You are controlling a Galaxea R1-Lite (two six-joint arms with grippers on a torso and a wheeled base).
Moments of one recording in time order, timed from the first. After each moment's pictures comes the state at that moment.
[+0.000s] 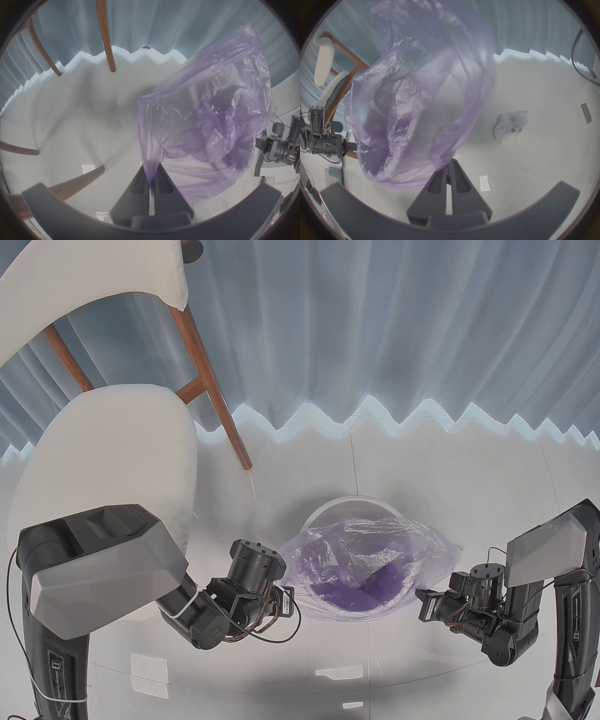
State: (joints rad) left arm -0.61 2.30 -0.93 -0.65 0.22 -0.35; right arm 0.16 2.40 -0.36 -1.55 0.06 0.30
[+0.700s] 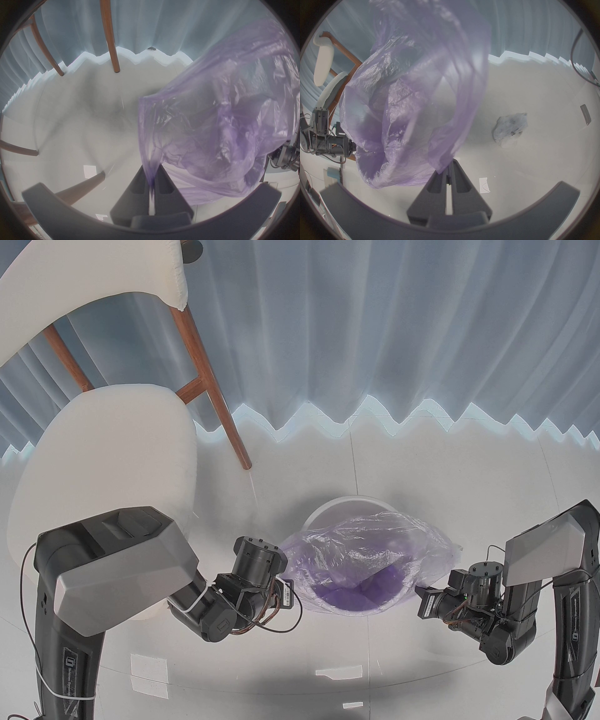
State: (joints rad) left arm -0.58 2.37 -1.02 -0.67 0.25 -0.35; right arm 0.16 2.41 -0.39 -1.55 0.04 0.30
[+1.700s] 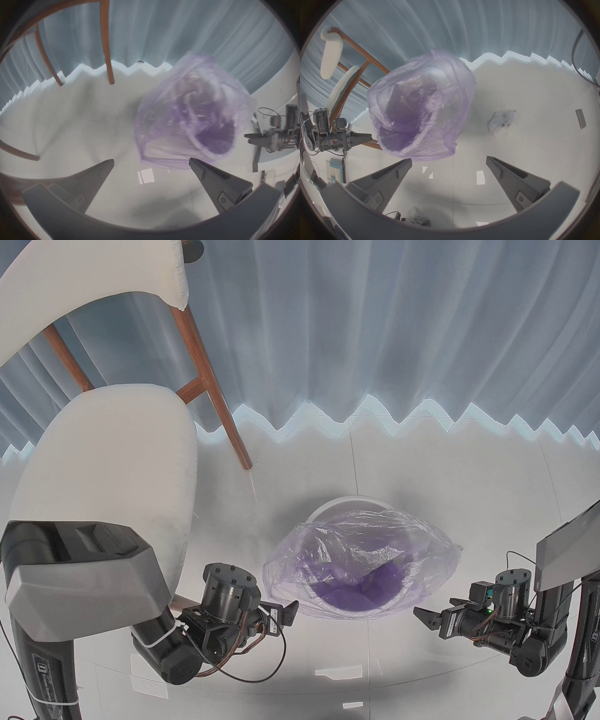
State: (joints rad) left arm -0.64 2.24 -0.63 -1.03 0.22 -0.28; right arm 0.16 2.23 -0.12 -1.55 0.08 0.24
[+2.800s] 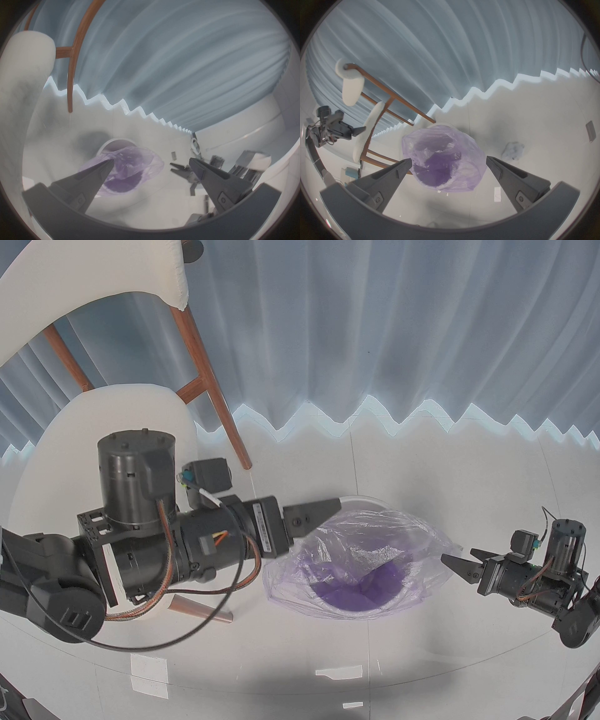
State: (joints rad) left arm -0.69 1.67 -0.83 -0.63 -0.13 -0.51; right arm 0.04 1.76 -0.22 -1.22 0.33 0.27
